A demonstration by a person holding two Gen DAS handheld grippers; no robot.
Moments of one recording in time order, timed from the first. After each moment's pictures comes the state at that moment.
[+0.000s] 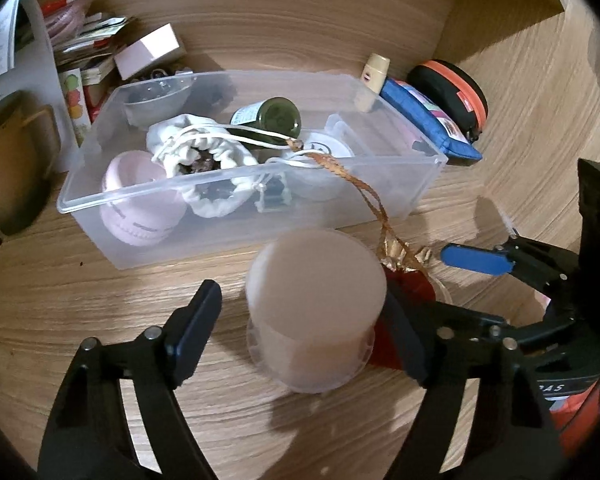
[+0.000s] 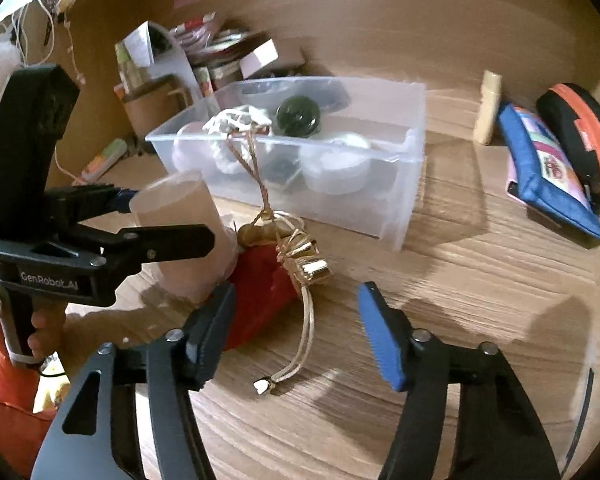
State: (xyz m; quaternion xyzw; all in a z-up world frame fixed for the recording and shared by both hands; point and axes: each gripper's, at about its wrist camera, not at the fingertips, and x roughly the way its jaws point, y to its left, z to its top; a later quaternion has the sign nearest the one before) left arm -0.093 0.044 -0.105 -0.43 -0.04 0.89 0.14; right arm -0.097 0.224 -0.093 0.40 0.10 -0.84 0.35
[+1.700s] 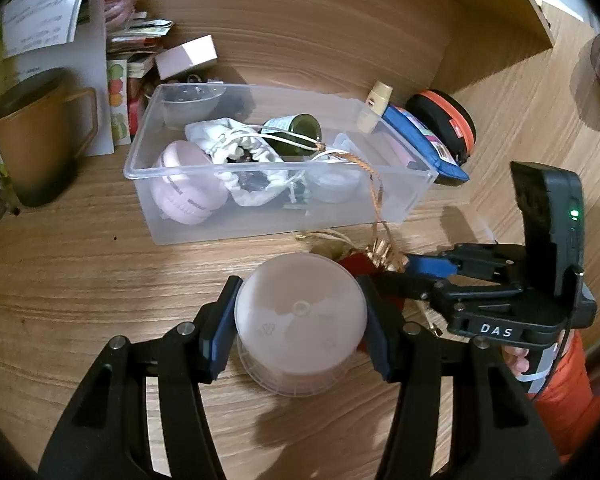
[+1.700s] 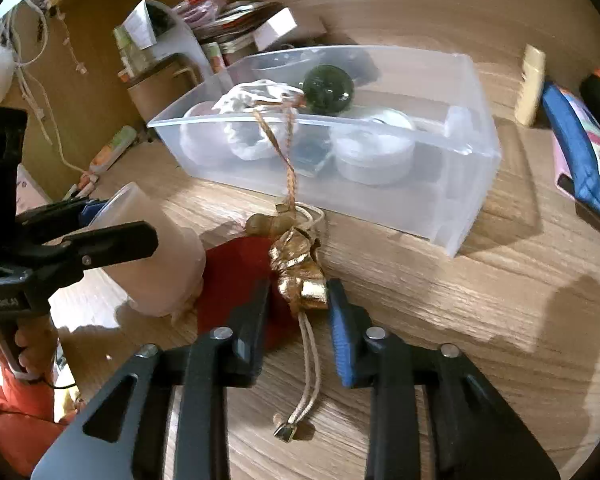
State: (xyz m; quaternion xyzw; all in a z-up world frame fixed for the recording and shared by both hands) left arm -0.059 0.002 -0.101 -0.40 -0.09 0.90 0.15; right arm -0.108 0.199 -0.102 0.42 0.08 -0.82 0.38
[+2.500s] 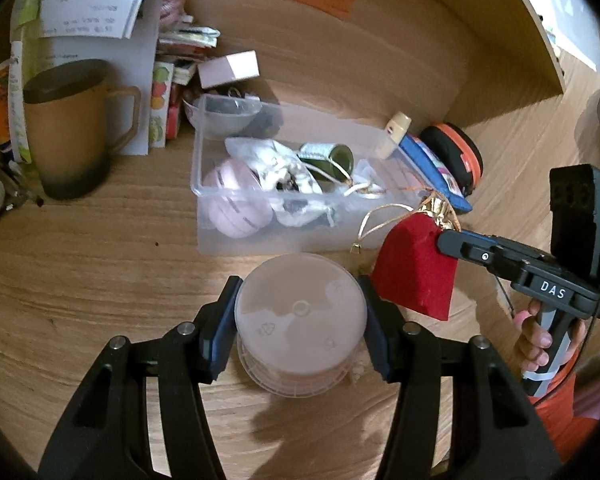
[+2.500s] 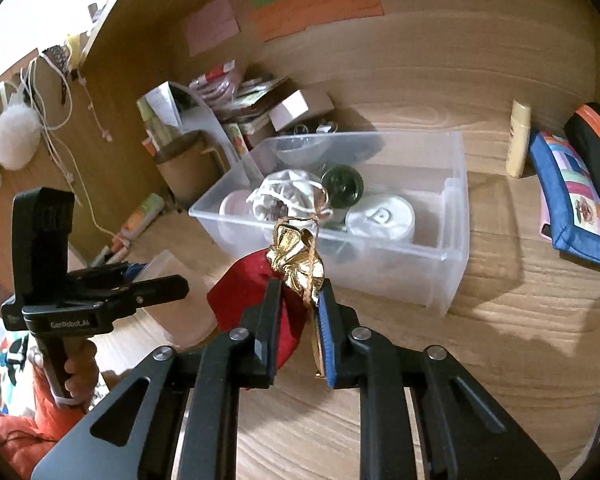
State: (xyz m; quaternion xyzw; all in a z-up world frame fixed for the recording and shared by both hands) left arm -0.058 -0.038 -0.087 -0.38 -0.14 0.90 0.14; right arm -0.113 0.207 -0.046 0.38 0.00 -0.84 0.40
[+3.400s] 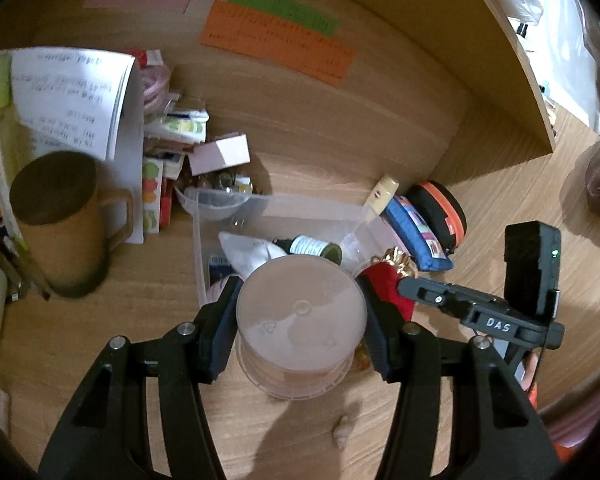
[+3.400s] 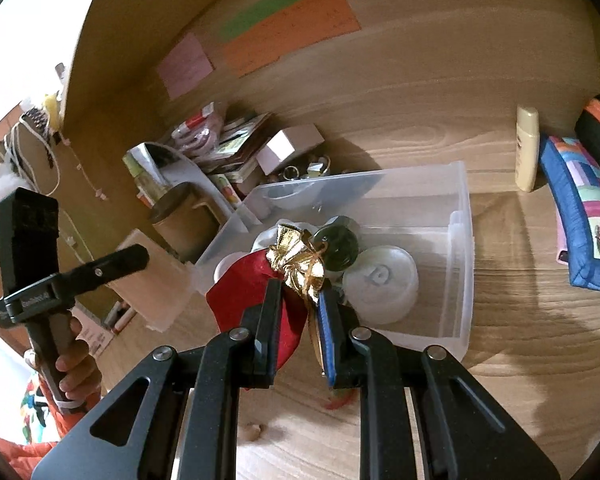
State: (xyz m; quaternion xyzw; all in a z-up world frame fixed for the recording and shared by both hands) left arm -0.105 -0.059 -0.020 -0.34 -0.15 0.92 0.16; right arm -0.166 0.199 -0.036 0.38 -0.07 -0.83 0.40
